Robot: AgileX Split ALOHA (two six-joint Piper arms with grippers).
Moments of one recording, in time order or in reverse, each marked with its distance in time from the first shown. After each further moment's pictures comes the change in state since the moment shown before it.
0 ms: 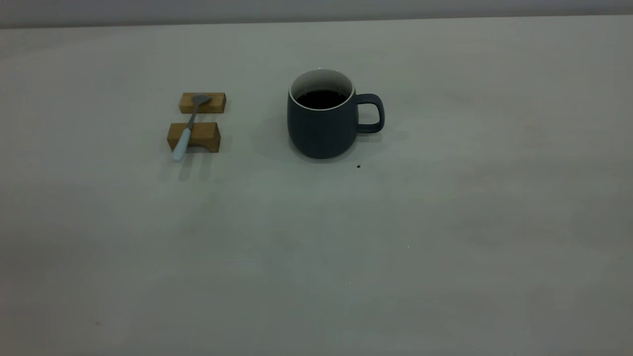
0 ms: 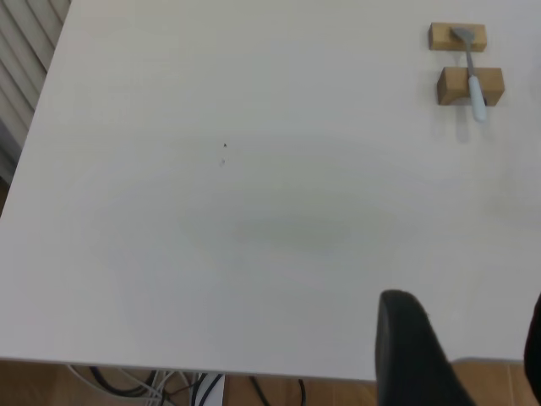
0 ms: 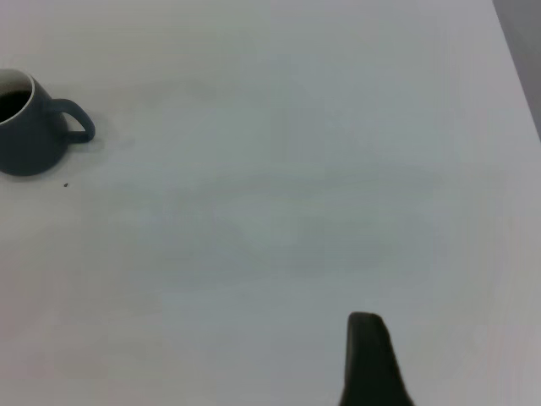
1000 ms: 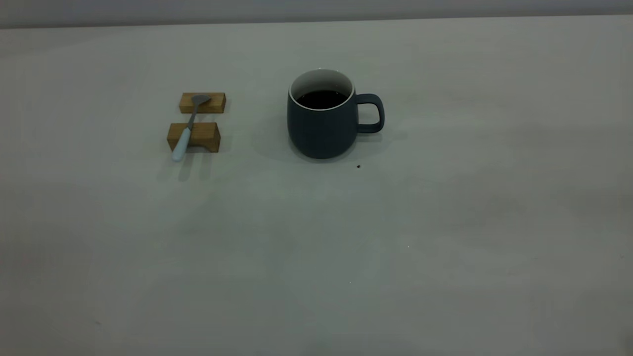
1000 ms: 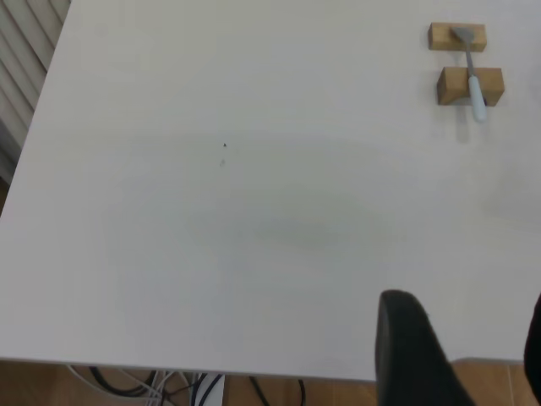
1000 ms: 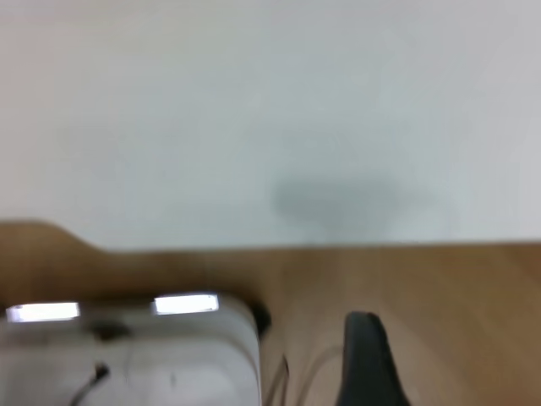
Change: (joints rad) left arm 0.000 0.000 0.000 0.000 0.000 0.000; right arm 0.000 0.544 -0.004 0.000 -0.031 0.000
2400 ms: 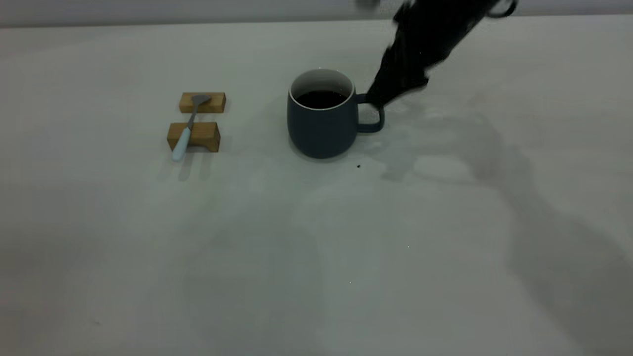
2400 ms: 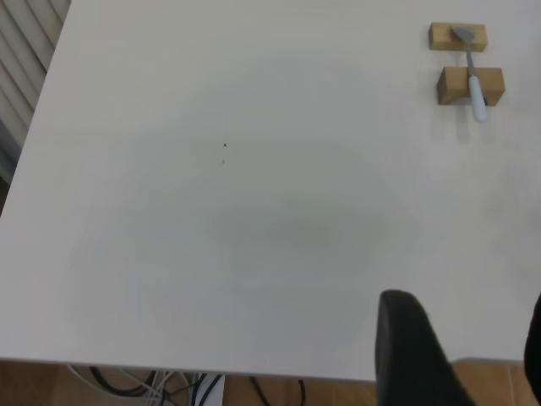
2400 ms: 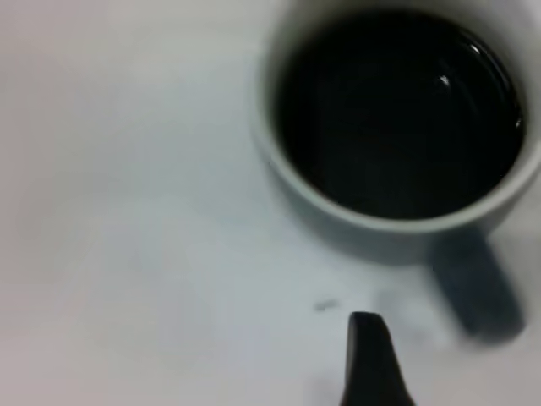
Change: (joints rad) left arm 0.000 0.000 0.000 0.000 0.000 0.000; right arm 0.193 1.758 -1.079 0.833 -0.368 -1.436
